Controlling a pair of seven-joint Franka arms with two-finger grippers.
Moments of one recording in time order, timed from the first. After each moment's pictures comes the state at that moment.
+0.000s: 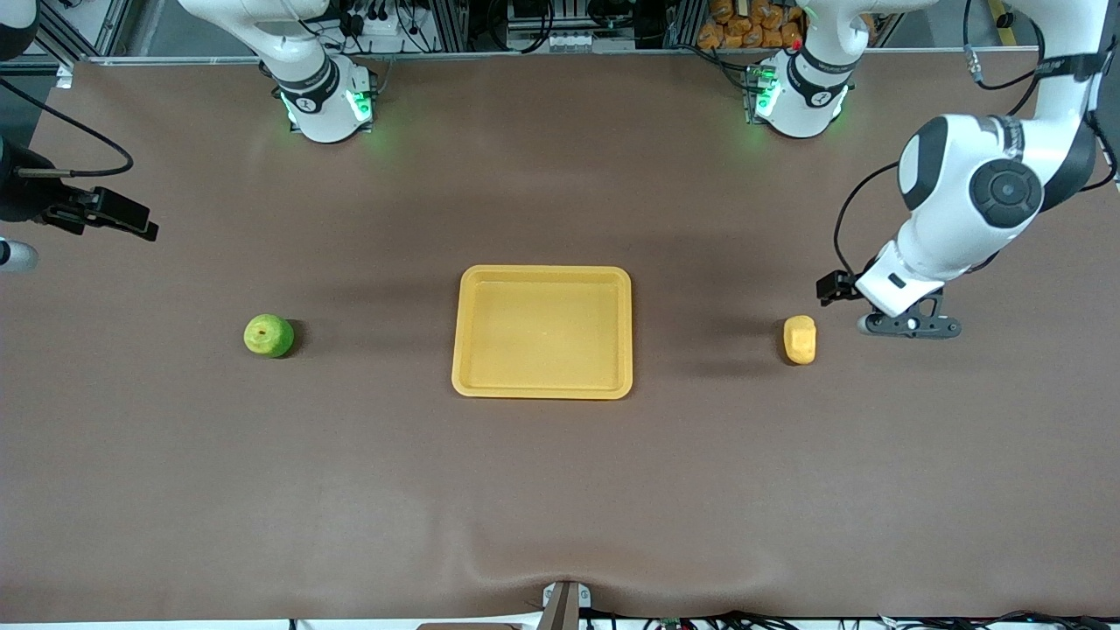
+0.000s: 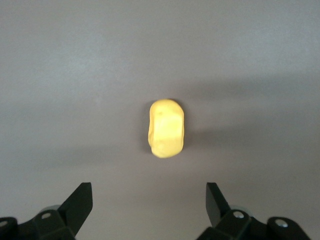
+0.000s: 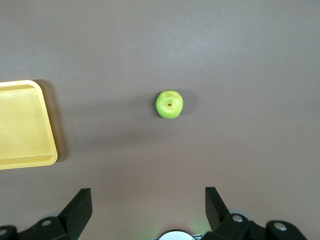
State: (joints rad) left arm -0.01 0.11 -0.12 -2.13 0.07 2.23 -0.09; right arm 0.00 0.04 -0.02 -1.53 0.02 1.44 0.09
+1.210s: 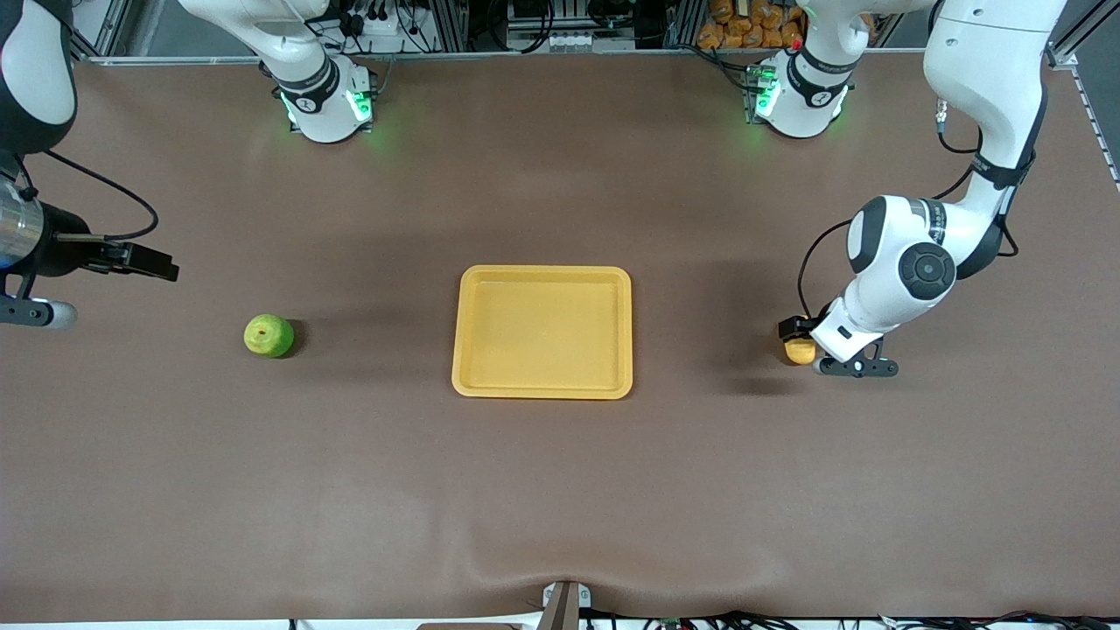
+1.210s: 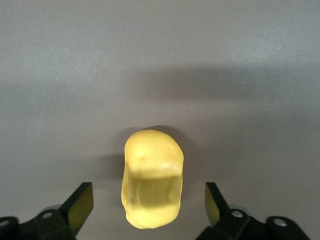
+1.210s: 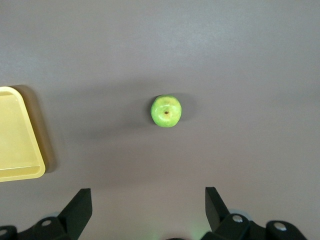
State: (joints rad) left arm -0.01 0.39 -0.12 -2.13 0.07 2.48 -0.14; right arm -0.01 0.16 -0.03 -1.53 0.02 1.51 0.09
